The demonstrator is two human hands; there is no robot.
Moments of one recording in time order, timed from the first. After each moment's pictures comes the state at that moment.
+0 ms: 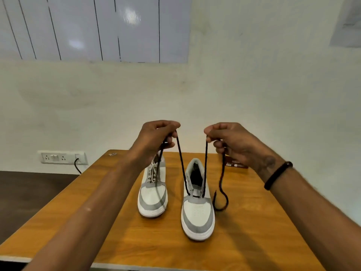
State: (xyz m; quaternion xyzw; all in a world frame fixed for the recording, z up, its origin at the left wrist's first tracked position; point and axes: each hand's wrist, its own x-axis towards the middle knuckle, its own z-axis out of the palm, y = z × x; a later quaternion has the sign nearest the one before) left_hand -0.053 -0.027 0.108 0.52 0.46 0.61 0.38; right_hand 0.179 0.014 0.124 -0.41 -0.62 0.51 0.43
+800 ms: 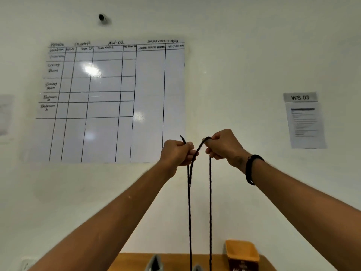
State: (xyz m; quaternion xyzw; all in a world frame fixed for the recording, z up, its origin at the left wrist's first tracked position) left_hand 0.000 -0.039 0.337 0.60 0.42 0.65 0.22; right_hand 0.170 -0.009 0.365 -0.40 -0.69 0.18 0.57
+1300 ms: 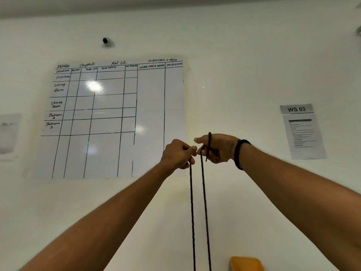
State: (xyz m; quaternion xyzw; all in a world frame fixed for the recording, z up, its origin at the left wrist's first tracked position) left_hand -0.003 -0.046 0.378 0.69 0.48 0.54 0.01; right_hand 0.167 -0.021 0.425 -0.43 -0.69 0.41 0.41
